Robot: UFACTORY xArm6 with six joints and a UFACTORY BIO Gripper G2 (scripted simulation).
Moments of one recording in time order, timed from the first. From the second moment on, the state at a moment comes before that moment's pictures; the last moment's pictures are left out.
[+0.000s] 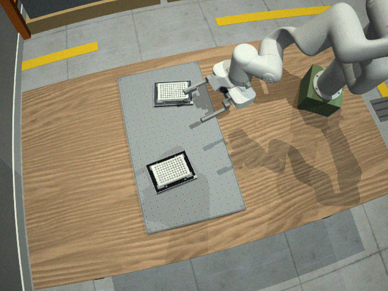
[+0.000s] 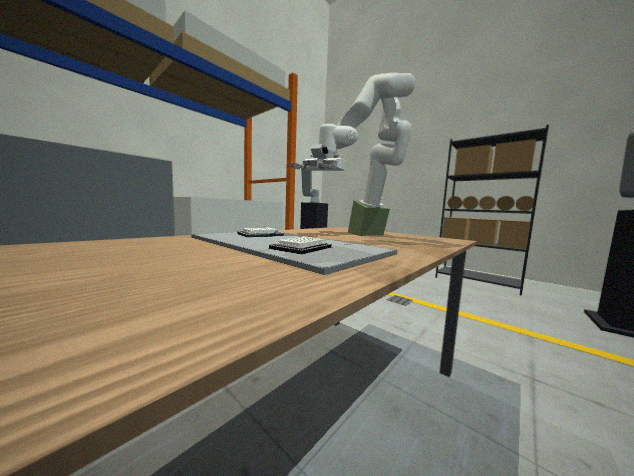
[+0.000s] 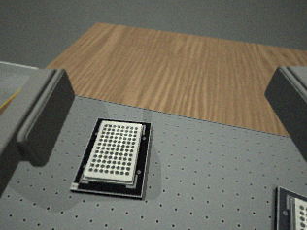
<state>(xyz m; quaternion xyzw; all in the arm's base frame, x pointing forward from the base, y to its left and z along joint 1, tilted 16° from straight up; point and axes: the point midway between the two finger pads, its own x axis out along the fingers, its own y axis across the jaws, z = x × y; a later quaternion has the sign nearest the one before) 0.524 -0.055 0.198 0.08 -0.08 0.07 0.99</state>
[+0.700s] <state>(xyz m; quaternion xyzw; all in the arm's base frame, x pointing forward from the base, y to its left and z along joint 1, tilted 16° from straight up) 0.501 -0.089 0.197 0.11 -0.08 -0.05 0.99</state>
